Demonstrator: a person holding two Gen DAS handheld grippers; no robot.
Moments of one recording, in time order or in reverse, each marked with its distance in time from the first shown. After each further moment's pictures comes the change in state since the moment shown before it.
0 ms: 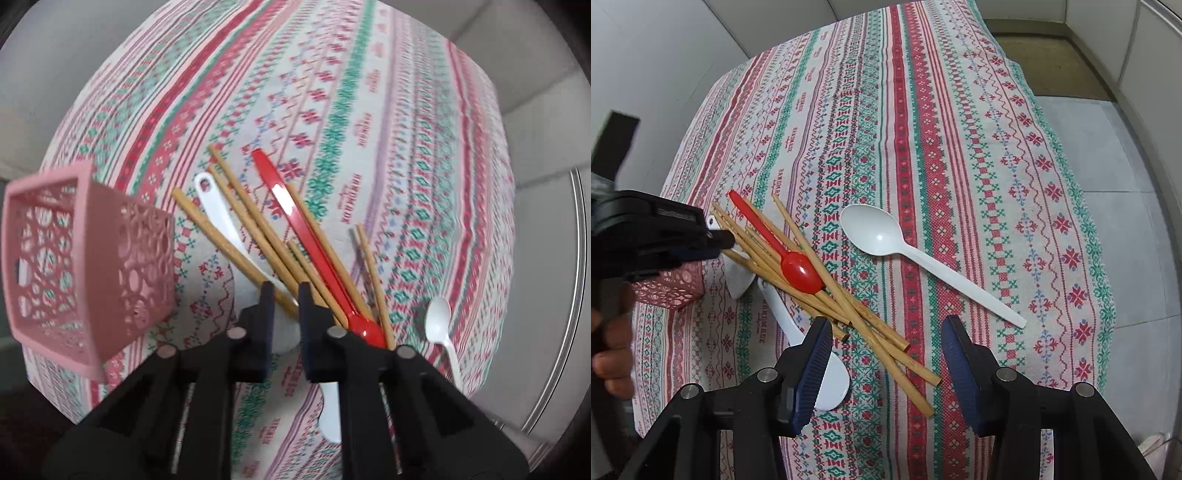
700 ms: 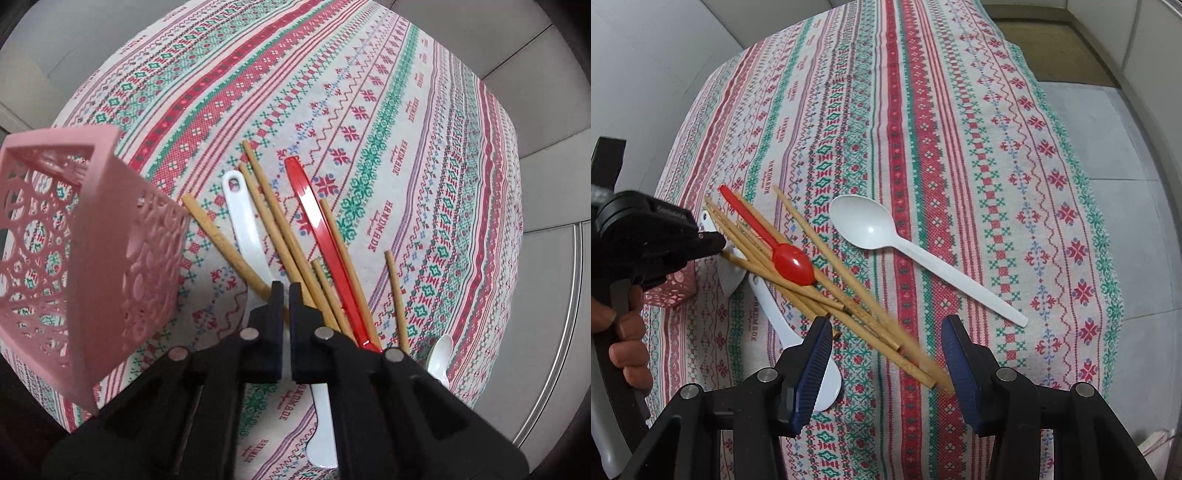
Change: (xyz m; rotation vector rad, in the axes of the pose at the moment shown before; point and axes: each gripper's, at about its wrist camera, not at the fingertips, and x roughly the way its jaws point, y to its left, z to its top) left arm 0.012 0.038 -0.013 -0.141 -0.047 -0.038; right arm 0.013 -0.007 0.001 0.016 0.038 0.007
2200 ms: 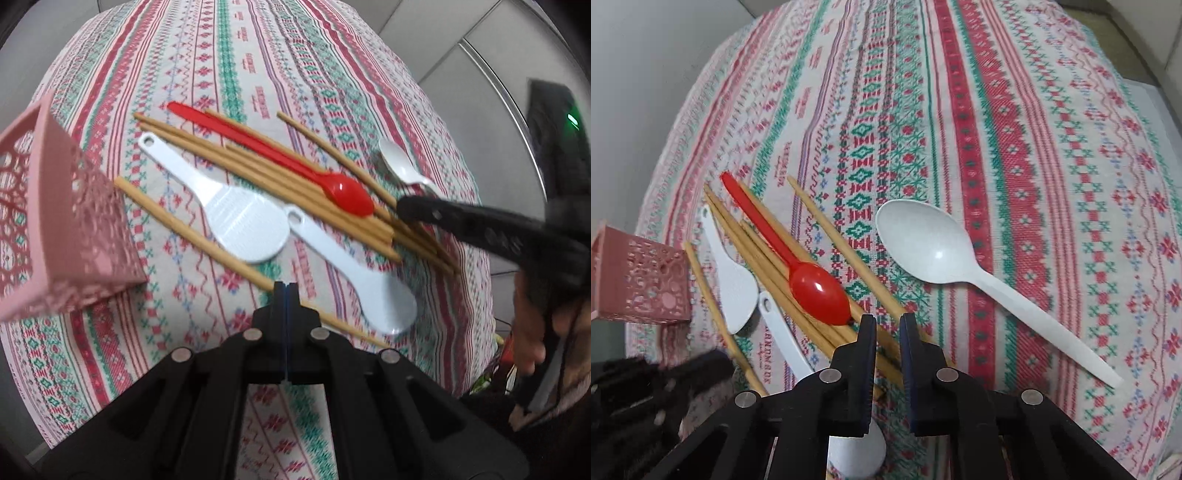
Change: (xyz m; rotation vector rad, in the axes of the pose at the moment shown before) left arm -0.017 0.022 -0.105 0.664 0.054 -0.196; right arm 0.076 0.040 0.035 -0.047 0.080 0.020
